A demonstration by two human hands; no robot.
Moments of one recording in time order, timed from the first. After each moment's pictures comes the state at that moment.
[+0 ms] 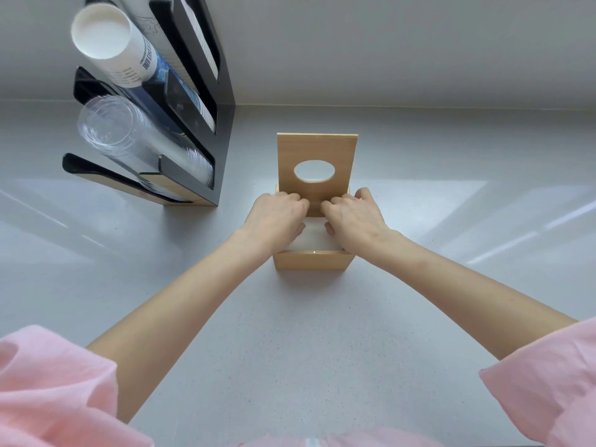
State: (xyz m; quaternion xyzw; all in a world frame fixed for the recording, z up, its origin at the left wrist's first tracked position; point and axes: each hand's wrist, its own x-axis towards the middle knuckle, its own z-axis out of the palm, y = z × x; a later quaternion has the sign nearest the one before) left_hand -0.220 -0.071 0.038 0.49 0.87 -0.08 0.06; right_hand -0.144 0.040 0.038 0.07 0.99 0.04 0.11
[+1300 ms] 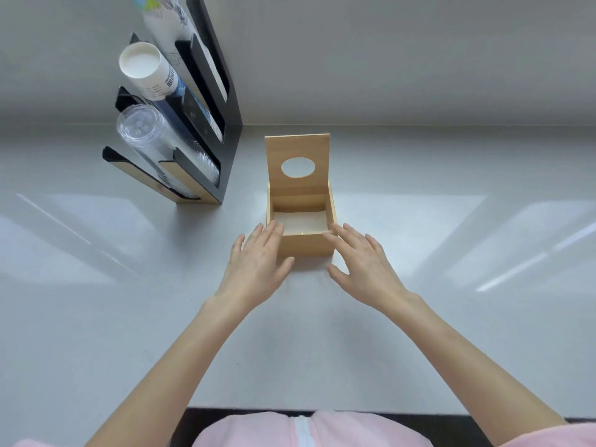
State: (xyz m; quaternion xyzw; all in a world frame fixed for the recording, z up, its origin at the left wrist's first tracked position) left_hand -0.113 -0.137 0.039 0.32 0.93 0.11 0.12; right_hand -0.023 0.022 0.026 0.12 0.97 -0.20 0.04
